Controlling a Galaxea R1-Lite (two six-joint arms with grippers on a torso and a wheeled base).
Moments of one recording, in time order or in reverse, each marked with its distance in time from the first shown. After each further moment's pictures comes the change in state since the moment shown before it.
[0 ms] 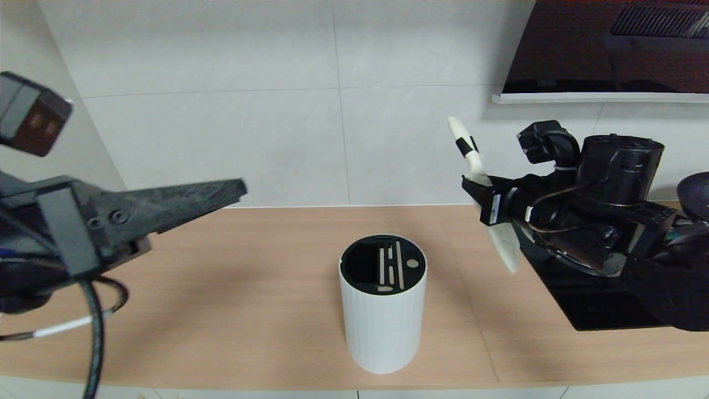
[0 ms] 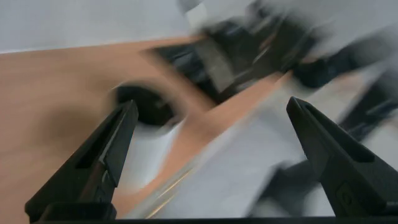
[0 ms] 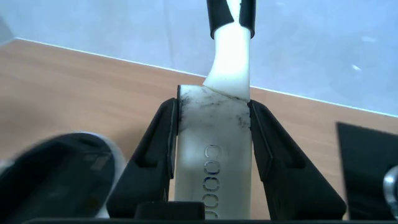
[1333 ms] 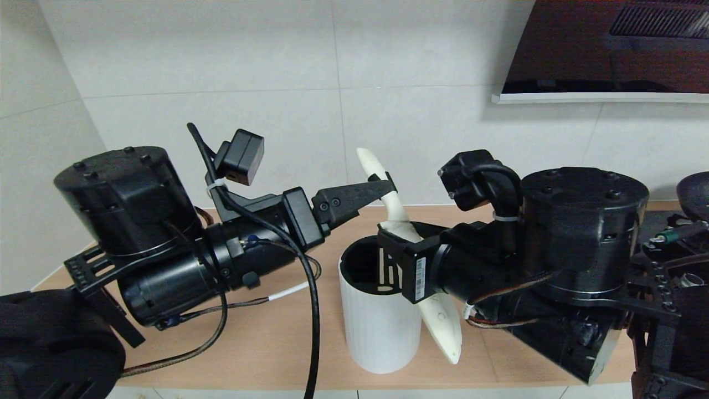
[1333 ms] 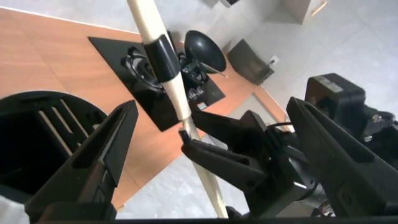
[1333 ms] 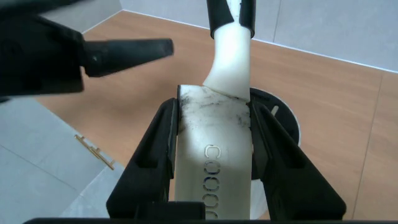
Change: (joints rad) left arm -0.279 0.404 -0.004 -0.410 0.289 -0.230; right arm 0.455 -0.040 -0.027 0.155 -0.212 0.150
